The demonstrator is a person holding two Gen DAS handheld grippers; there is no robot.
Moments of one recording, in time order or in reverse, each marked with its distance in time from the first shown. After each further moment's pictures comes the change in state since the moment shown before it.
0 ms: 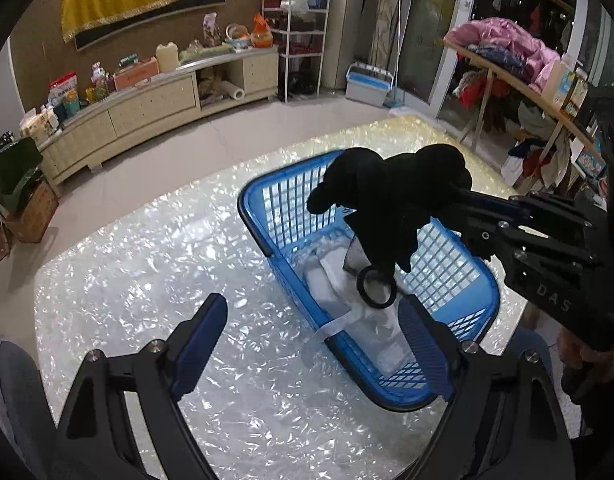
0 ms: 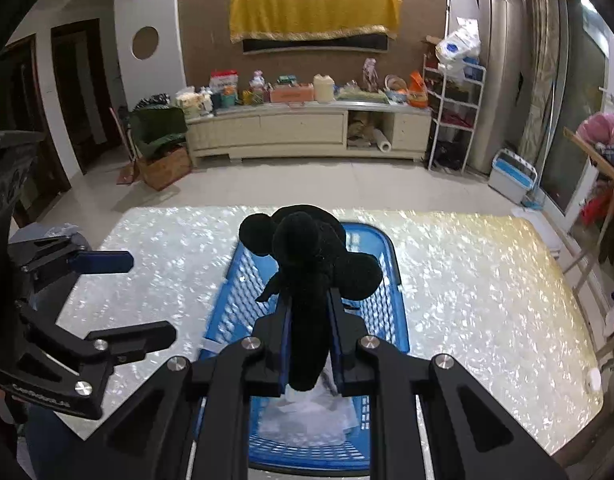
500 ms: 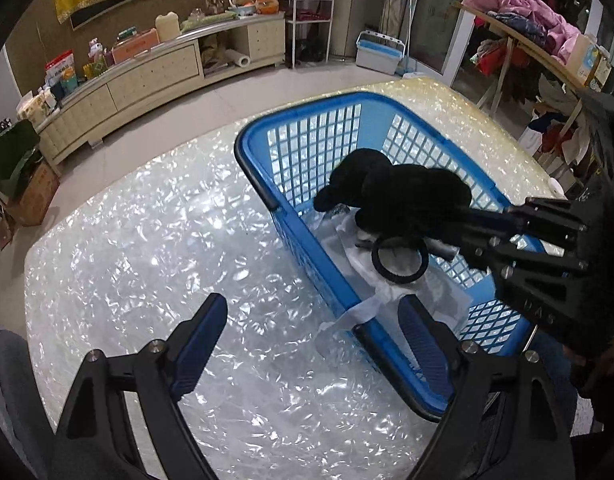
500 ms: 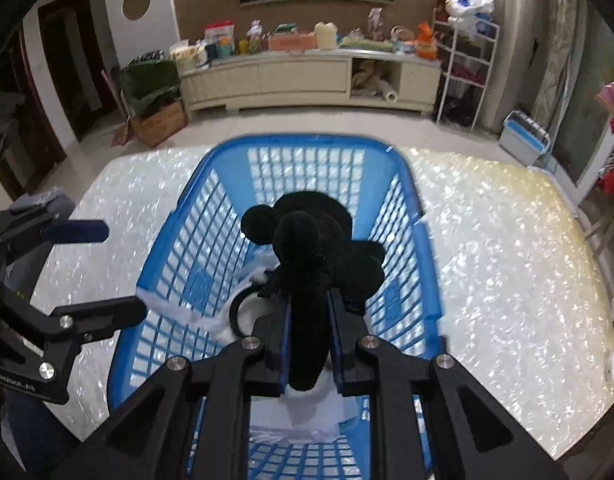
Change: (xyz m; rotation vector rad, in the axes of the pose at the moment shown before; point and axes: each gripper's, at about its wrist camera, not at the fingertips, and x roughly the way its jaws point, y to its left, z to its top) left arm 0.054 0.000 -0.013 -0.006 0.106 0.024; right arm 0.054 -0.008 -0.027 -0.009 0.178 0.030
